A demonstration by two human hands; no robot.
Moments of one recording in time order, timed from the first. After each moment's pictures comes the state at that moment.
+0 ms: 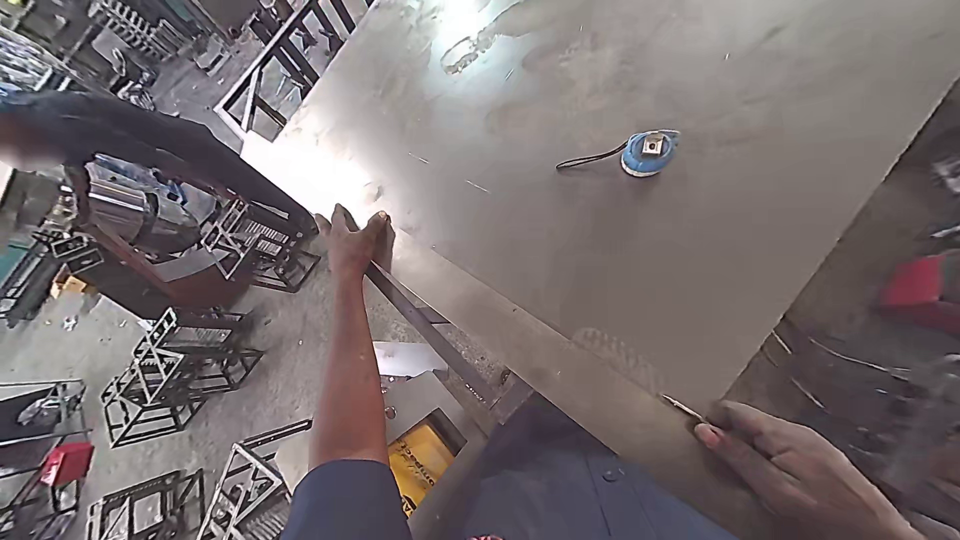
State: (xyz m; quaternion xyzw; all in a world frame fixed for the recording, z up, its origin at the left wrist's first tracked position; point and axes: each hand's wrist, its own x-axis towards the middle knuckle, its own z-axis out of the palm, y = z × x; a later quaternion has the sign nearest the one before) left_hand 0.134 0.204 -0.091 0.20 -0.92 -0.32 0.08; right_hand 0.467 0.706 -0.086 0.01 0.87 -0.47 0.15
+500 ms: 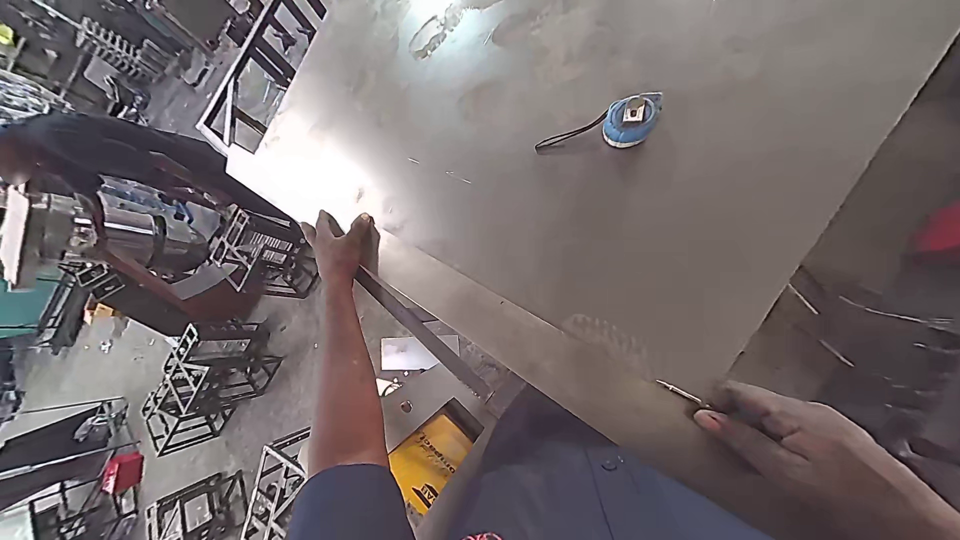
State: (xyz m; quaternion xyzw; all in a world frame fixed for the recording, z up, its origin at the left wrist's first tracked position) left_hand 0.133 0.206 -0.089 0.19 -0.93 -0.29 0.08; right_hand 0.466 0.706 -0.080 0.03 0.87 -0.46 0.17
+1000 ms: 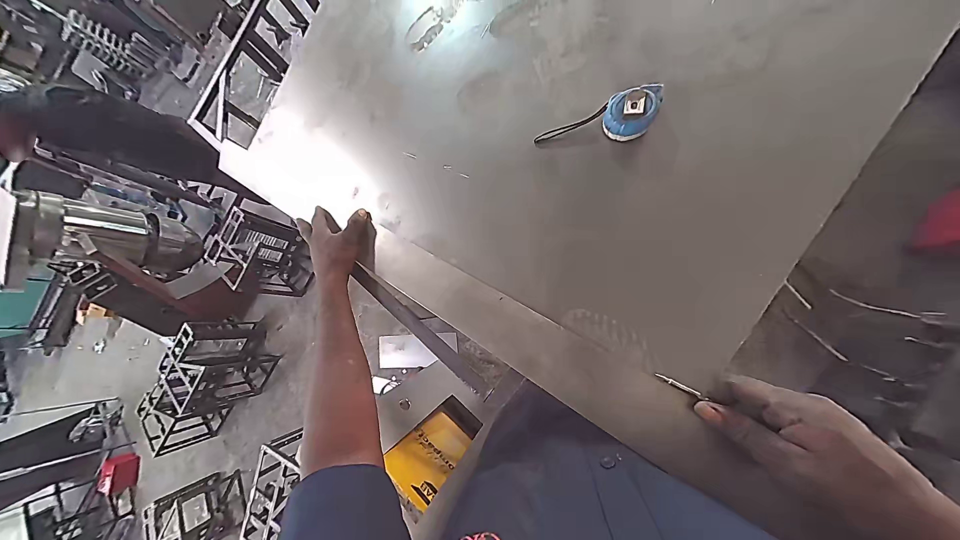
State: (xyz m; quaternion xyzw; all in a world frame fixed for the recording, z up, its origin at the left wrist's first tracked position) left_hand 0.132 0.202 -0.088 0.18 -0.95 -0.26 0.07; right_hand 0.468 0.707 -0.090 0.02 0.88 -0.45 0.14
